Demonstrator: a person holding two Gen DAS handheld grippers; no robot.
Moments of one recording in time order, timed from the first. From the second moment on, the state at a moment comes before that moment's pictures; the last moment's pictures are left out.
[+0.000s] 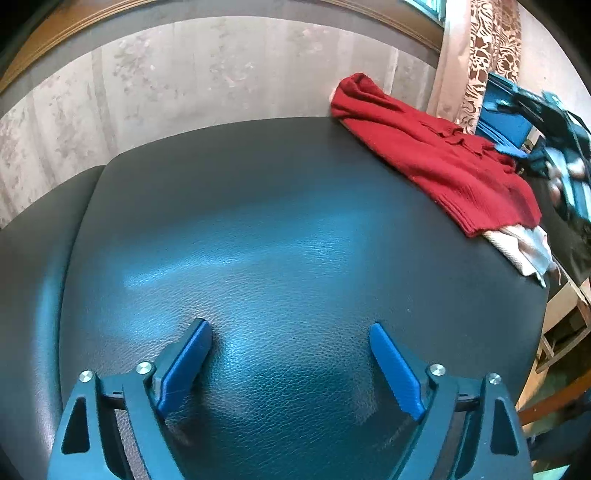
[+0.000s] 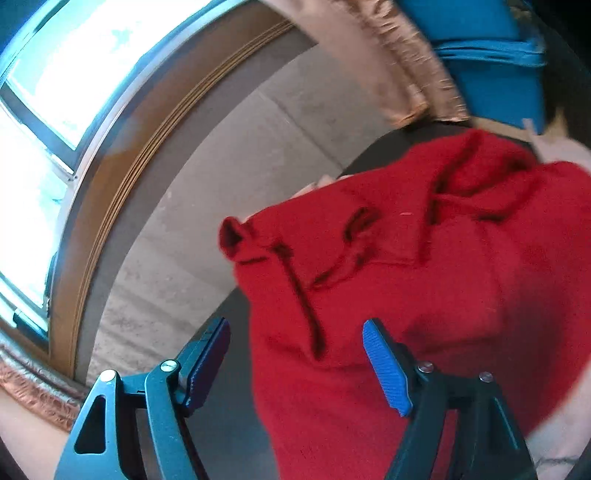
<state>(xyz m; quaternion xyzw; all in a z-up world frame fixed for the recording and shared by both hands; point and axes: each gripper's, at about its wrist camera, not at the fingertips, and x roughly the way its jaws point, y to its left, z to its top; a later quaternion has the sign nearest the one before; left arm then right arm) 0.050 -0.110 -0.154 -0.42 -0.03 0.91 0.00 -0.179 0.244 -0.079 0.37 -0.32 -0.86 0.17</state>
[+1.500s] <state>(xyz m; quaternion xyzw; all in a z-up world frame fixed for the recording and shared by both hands) 0.058 -0.121 -0.146 -0.44 -0.03 0.90 0.00 -0.169 0.052 -0.078 0.40 -0.36 -0.68 0.50</state>
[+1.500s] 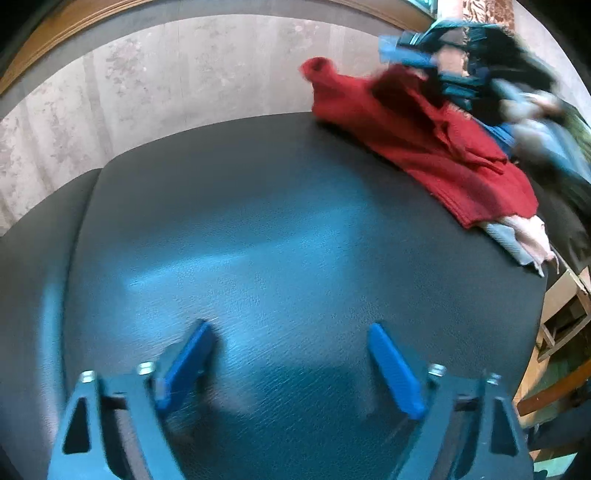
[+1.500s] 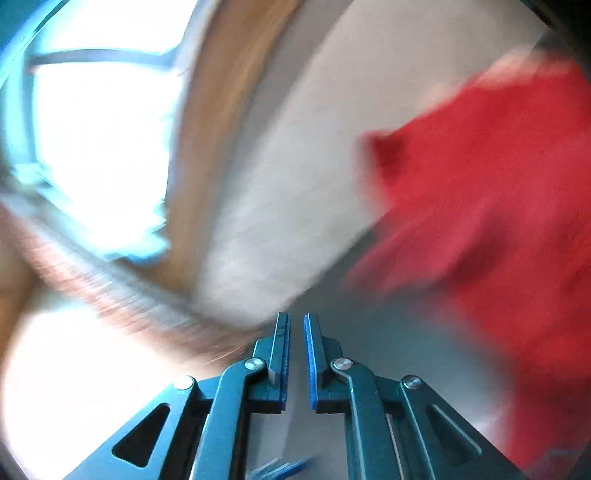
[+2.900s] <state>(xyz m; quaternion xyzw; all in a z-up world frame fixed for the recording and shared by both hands) -0.220 -0.084 -0.133 -0.50 -0.23 0.83 0.01 -0.053 0.046 -0.153 0.34 -0.13 -0.84 0.40</state>
